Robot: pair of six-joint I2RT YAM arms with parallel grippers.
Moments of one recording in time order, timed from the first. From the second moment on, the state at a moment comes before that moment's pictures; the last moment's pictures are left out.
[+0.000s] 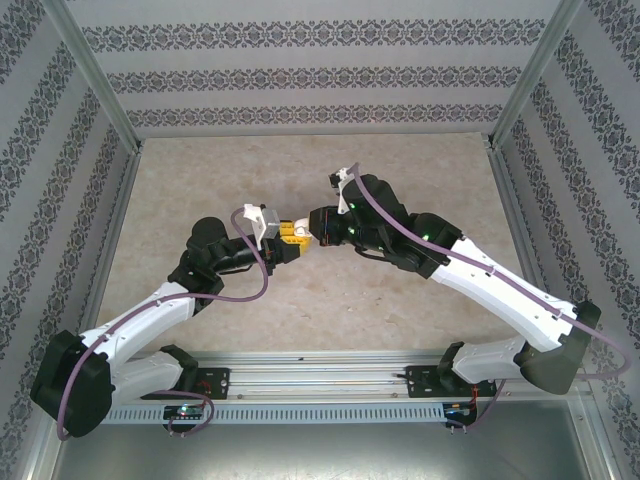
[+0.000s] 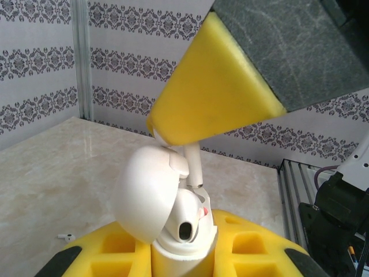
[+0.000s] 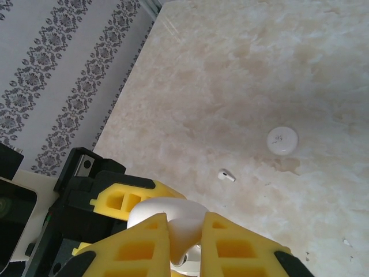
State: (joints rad) left arm -0.50 1.09 0.60 0.51 0.71 -0.10; right arm 0.90 1.30 1.40 -0.67 0.03 0.70
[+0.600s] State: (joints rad) left arm -0.50 1.11 0.60 0.47 0.68 -0.11; right arm 0.94 1.29 1.33 -0.61 0.12 0.67
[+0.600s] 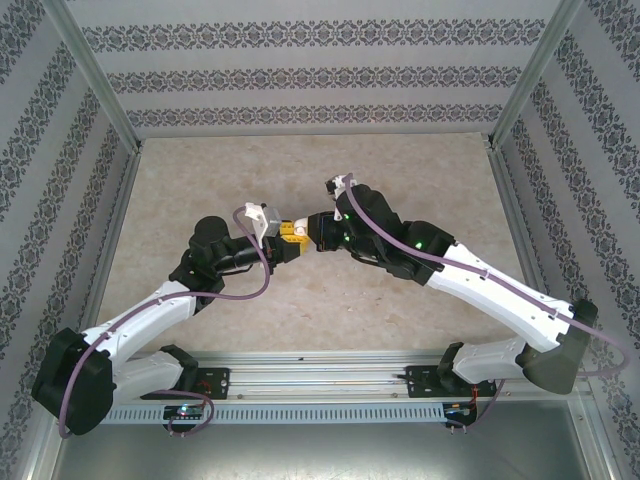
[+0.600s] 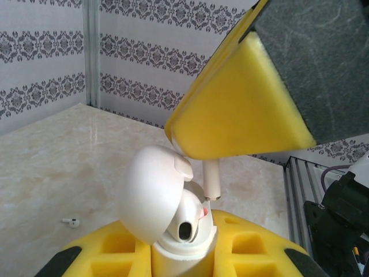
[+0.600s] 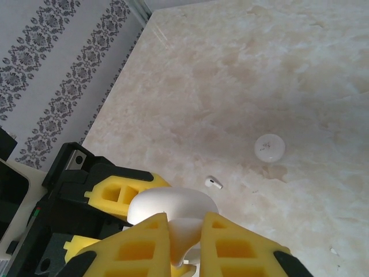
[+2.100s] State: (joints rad) left arm -0.50 1.11 0.60 0.45 0.68 -0.15; right arm 0.94 1.30 1.32 -0.58 0.11 0.70
